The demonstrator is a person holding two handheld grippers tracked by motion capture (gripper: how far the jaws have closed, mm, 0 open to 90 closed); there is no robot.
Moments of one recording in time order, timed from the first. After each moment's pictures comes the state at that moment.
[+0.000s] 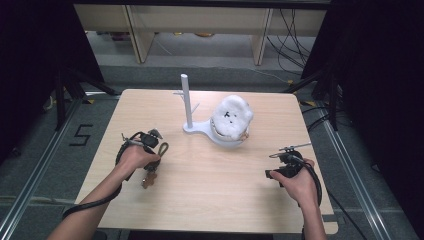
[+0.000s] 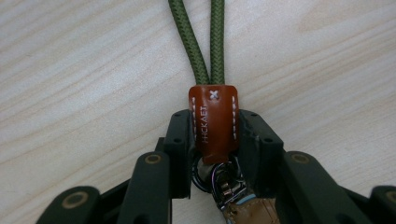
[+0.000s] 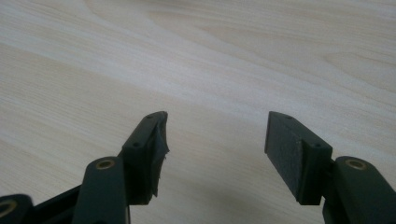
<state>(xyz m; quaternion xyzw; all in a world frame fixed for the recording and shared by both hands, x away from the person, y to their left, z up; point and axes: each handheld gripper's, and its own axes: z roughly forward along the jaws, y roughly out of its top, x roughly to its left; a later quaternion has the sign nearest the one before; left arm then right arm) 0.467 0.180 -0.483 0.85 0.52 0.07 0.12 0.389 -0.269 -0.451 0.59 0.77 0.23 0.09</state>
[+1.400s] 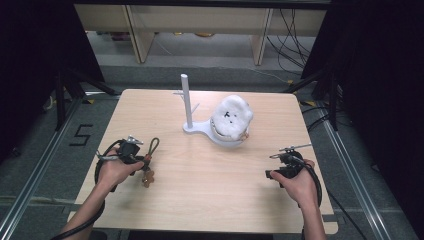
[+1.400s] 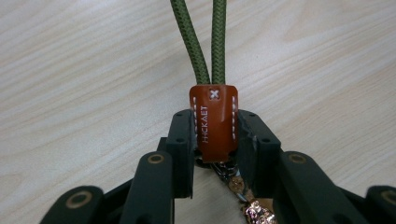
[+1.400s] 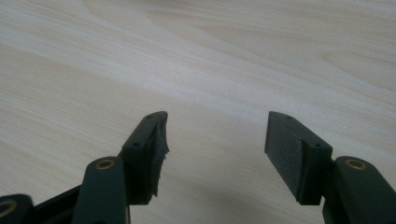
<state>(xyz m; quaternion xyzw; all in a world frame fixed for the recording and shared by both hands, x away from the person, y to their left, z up) 0.423 0.232 -0.478 0.82 0.48 0.13 0.28 0.387 -0.270 -0.452 0.59 0.77 0.23 0.09</state>
